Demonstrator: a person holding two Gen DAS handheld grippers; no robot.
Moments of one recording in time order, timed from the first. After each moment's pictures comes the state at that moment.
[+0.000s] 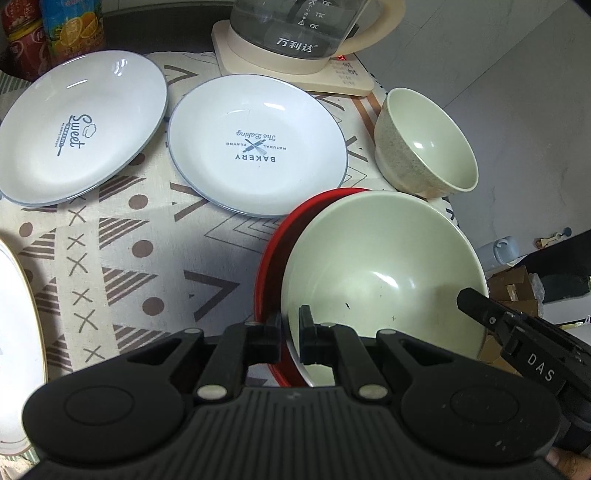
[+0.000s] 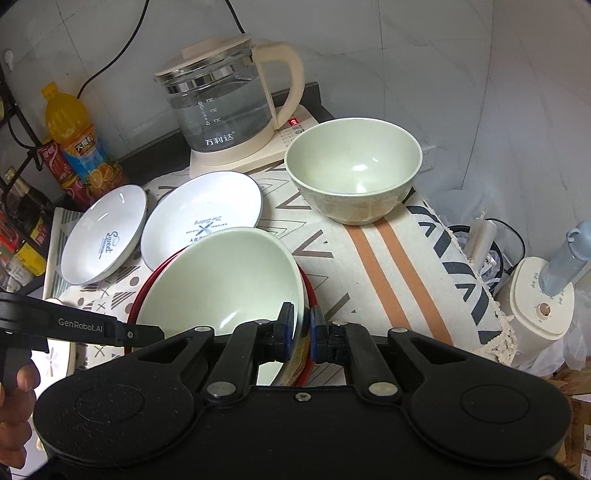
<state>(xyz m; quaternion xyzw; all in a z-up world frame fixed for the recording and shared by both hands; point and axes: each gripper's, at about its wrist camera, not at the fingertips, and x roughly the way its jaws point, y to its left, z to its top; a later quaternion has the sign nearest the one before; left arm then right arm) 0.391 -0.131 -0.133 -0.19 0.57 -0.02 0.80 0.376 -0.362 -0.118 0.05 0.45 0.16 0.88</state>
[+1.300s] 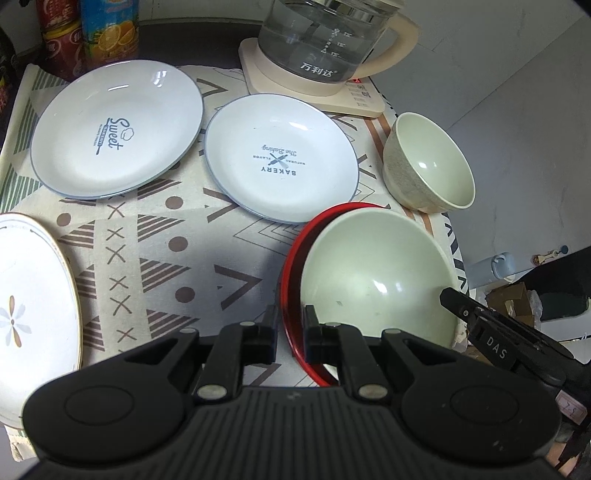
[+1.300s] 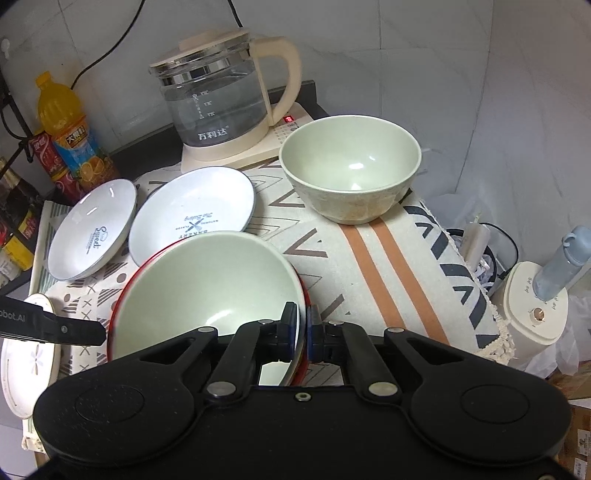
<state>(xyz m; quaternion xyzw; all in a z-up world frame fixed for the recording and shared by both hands) 0.371 -0.113 -0.103 -0.20 0.56 0.00 0.80 0.379 -0.356 -0.127 0.03 0.45 0.14 0.88</state>
